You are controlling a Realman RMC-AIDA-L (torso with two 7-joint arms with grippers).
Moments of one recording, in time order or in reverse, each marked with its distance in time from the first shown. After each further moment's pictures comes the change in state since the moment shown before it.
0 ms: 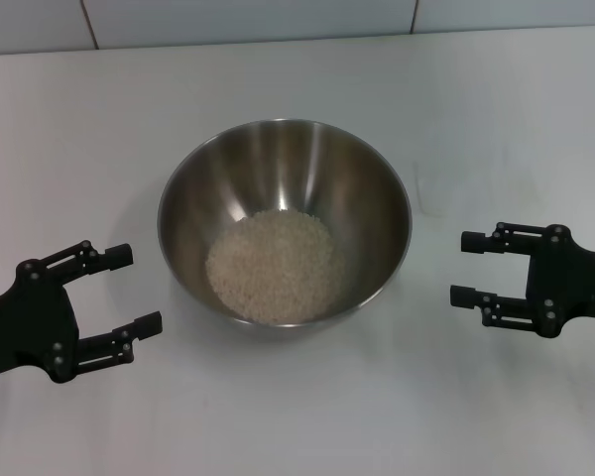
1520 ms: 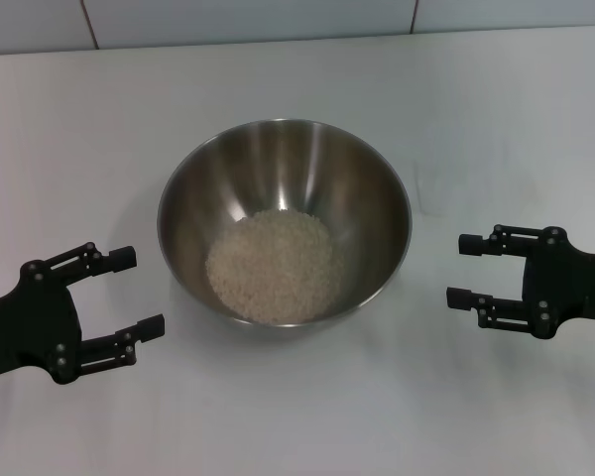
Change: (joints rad) left arm -0.010 0.000 -0.006 0.000 0.021 -0.002 0.000; right arm -0.049 0.039 0.090 -0.134 -0.124 0.035 0.074
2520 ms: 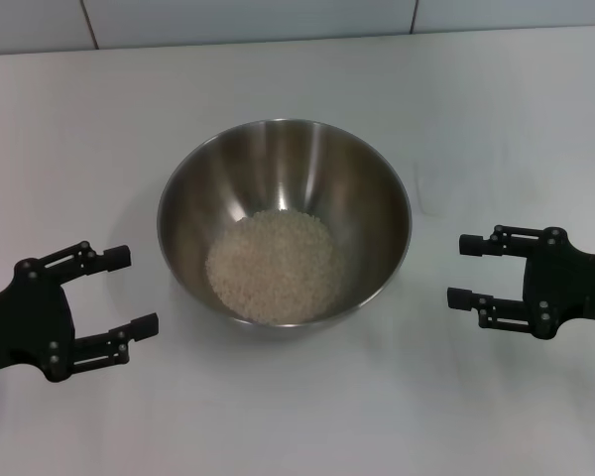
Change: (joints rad) left arm -0.001 0.009 0.006 0.010 0.002 0.003 -0.020; right arm -0.001 0.000 0.000 0.000 0.000 0.001 0.003
